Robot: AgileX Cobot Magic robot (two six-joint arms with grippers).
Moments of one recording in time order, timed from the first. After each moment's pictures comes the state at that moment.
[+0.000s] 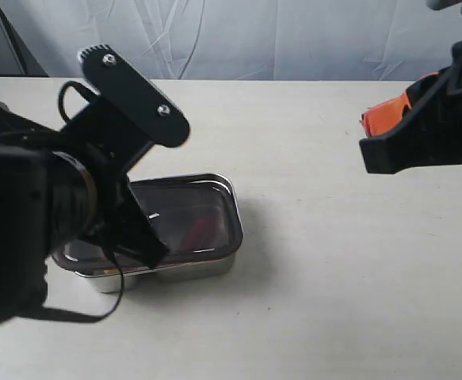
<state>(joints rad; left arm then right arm) -1.11 1.36 -0.94 0.87 1.21 -0.91 0.62 0.96 -0.88 -0.02 0.69 0.04</state>
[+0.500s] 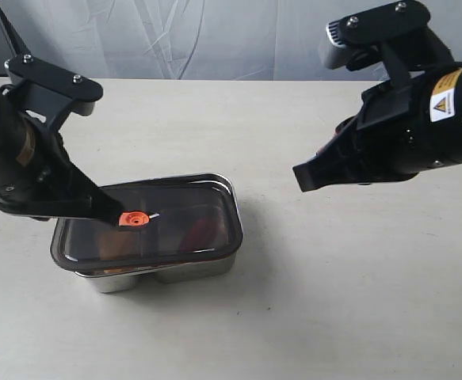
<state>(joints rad) -0.61 1.34 -0.94 0.36 1.02 -0.54 0.62 1.20 -0.88 0.02 0.63 0.04</state>
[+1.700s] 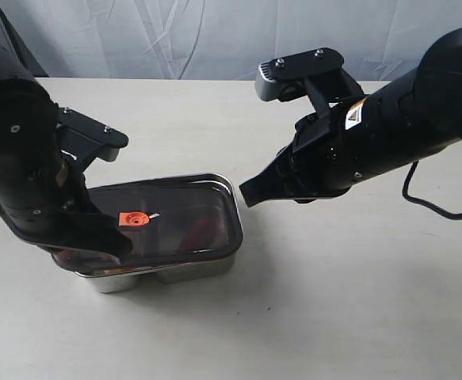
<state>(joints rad) -0.56 1.49 -0.94 0.21 1.05 -0.38 0.62 1.42 -0.92 0.32 0.57 -0.20</state>
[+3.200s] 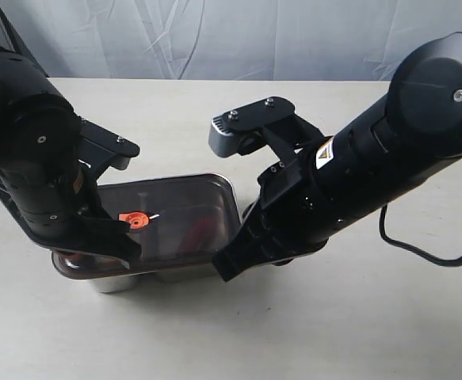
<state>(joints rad) -0.56 1.55 -0.94 0.21 1.01 -0.38 0.74 1.42 -0.92 0.50 0.74 -0.35</state>
